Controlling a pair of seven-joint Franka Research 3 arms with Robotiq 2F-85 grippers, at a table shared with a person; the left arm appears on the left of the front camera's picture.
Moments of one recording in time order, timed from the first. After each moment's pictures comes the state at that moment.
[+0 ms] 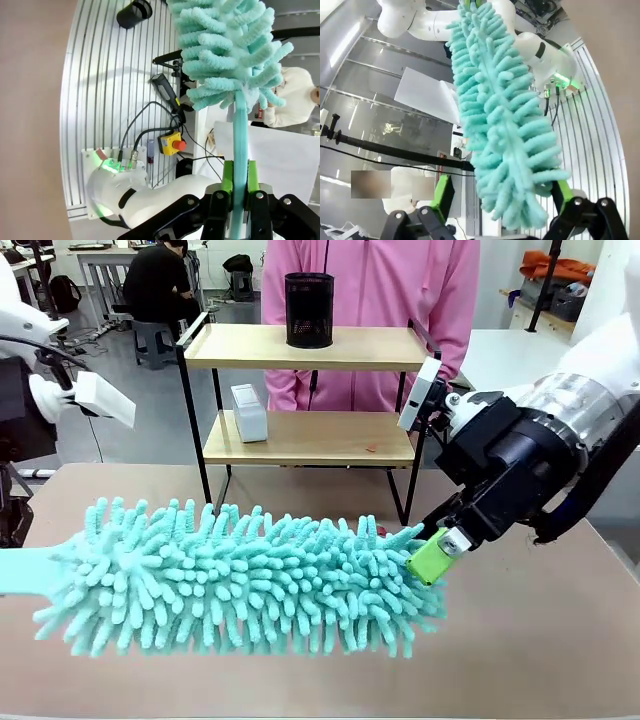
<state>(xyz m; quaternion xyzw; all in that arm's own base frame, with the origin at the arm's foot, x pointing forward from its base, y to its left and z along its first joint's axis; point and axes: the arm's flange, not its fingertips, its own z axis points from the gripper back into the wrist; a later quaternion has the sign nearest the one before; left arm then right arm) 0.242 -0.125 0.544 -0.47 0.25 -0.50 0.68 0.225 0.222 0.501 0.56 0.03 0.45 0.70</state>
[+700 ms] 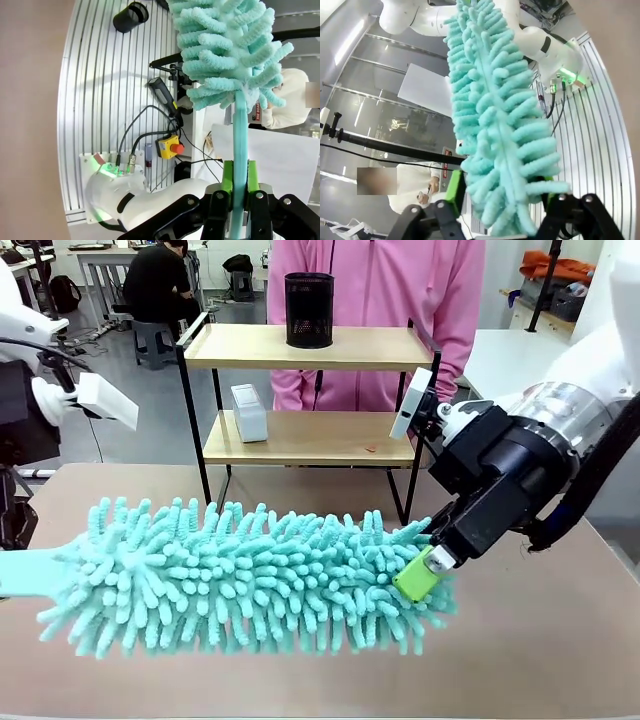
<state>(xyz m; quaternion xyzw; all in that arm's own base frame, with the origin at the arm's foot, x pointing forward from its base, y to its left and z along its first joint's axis) 0.241 -0.127 0.541 -0.48 0.25 -0.50 0.68 0.223 0.227 0.495 0.56 0.05 0.45 0.69</state>
